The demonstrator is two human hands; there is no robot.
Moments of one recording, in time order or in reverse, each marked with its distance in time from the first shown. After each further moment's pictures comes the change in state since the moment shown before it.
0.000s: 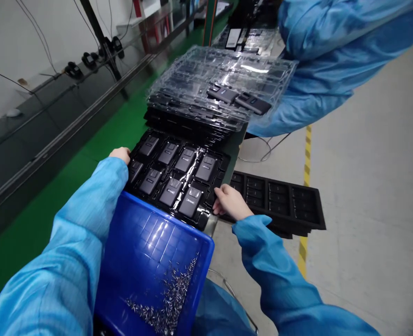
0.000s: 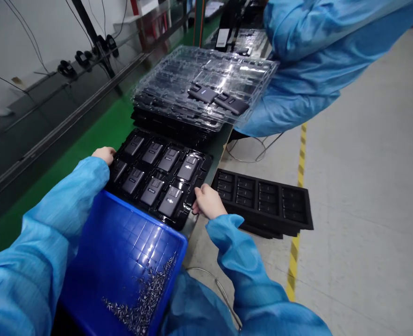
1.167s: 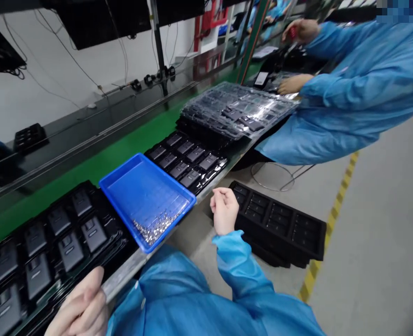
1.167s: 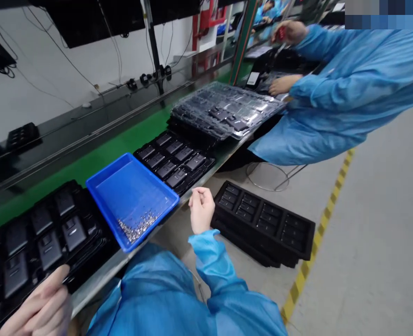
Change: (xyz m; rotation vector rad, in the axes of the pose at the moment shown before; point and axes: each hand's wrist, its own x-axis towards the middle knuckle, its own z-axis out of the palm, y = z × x) left_hand -0.610 0.029 0.110 -1.920 0.171 -0.458; right_hand -0.132 0.058 0.016 0.656 0.134 -0.751
